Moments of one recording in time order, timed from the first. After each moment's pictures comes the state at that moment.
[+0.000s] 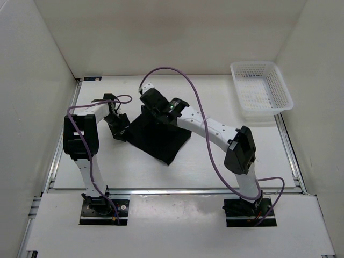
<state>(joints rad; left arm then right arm) -0.02 1.97 1.32 -0.81 0.29 -0.45 0.98 2.03 1.97 -0.75 0.40 0.12</state>
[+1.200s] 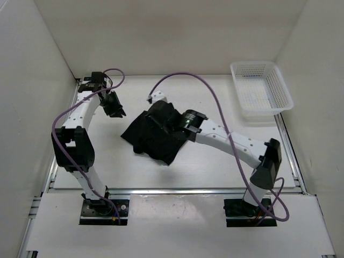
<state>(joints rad) 0.00 1.81 1.57 -0.92 0.24 -0.45 1.13 1.78 1.76 -0.81 0.41 0.32</state>
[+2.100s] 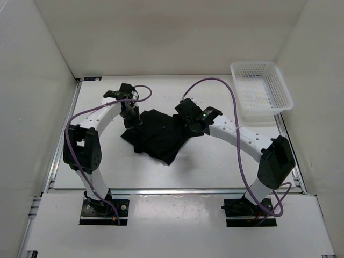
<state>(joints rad) -0.26 1.79 1.42 -0.97 0.22 -0.43 0.83 1.64 1.39 -0.79 0.18 0.54</state>
